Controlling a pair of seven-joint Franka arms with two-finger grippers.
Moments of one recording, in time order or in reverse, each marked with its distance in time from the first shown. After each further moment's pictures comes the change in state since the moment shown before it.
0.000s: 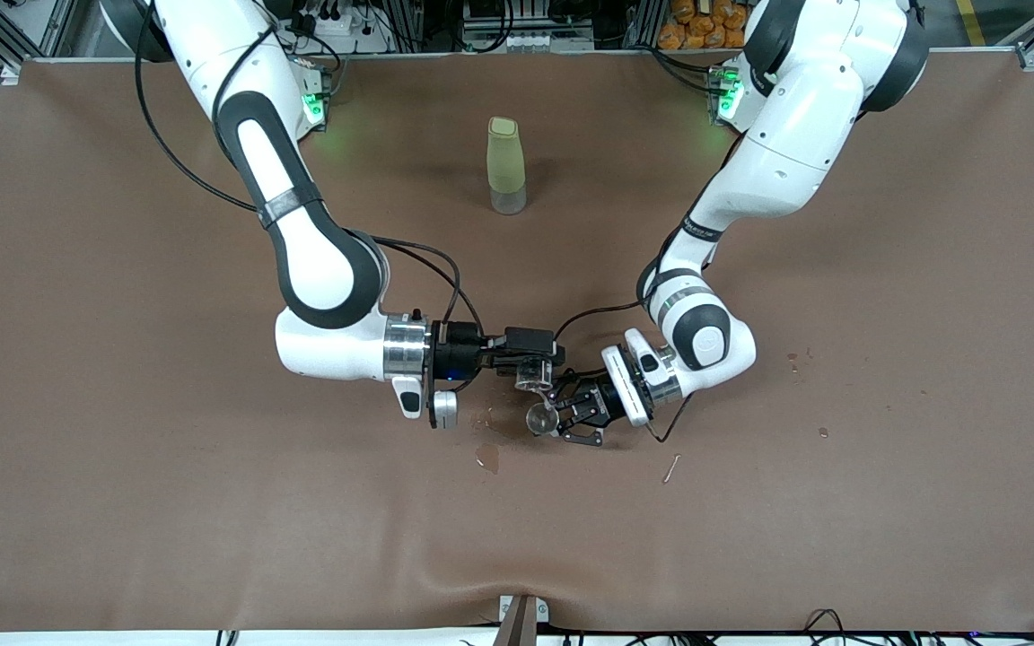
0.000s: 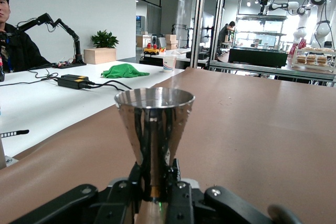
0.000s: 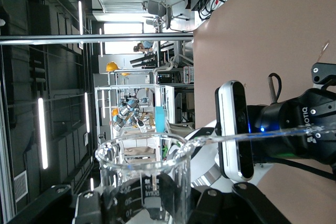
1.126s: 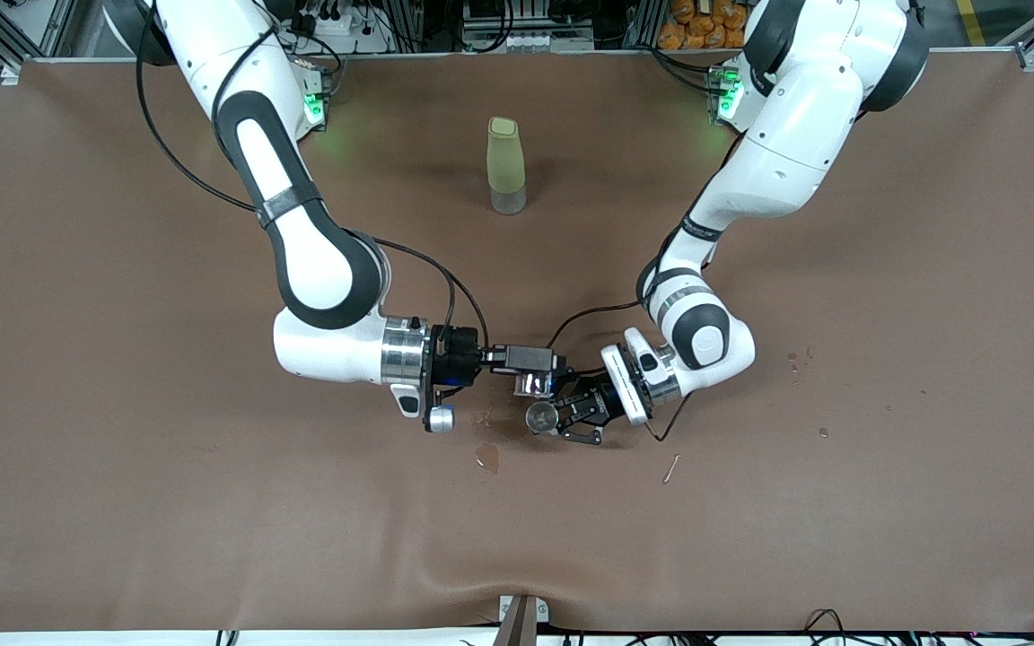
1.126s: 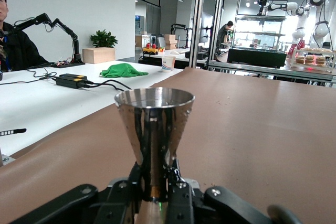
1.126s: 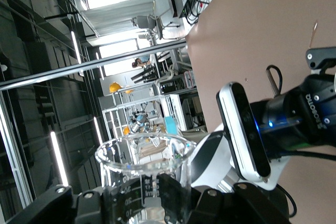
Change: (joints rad) left arm 0.000 0.000 -0.001 -0.005 0.000 -0.005 0.000; right arm 0.001 0.020 0.001 0.044 0.019 0.045 0.206
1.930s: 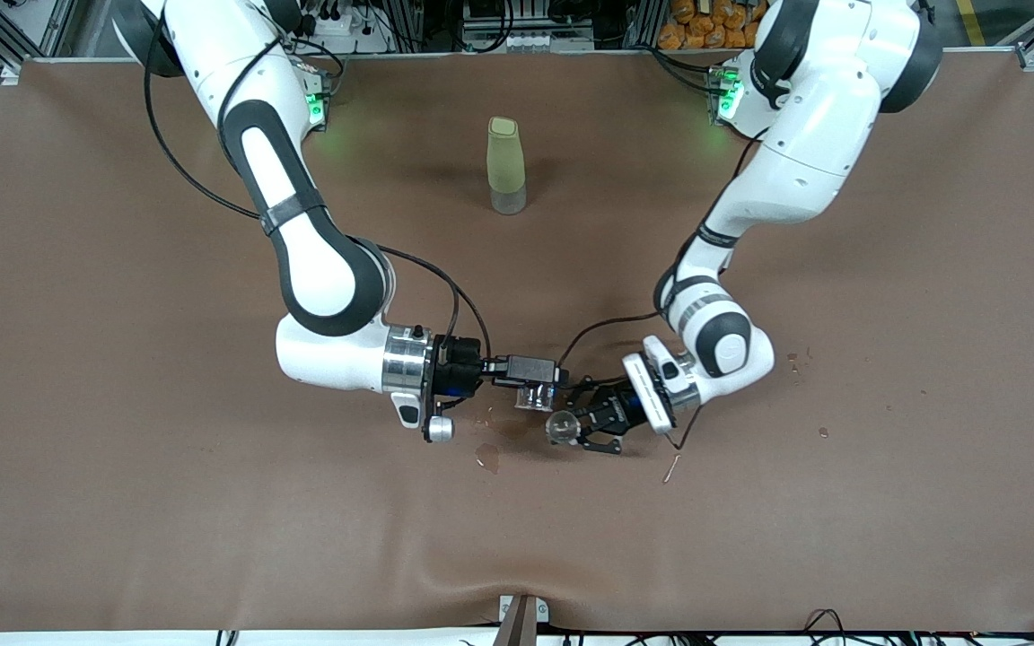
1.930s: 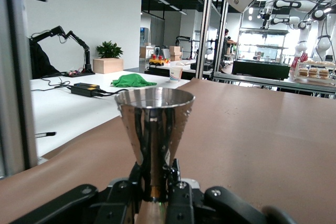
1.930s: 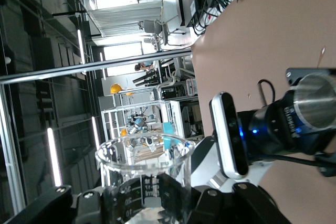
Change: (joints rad) left arm 0.084 0.000 0.004 -0.017 0.029 -0.093 0.000; right arm 0.000 0.039 -0.008 0.057 0.002 0.015 -0.114
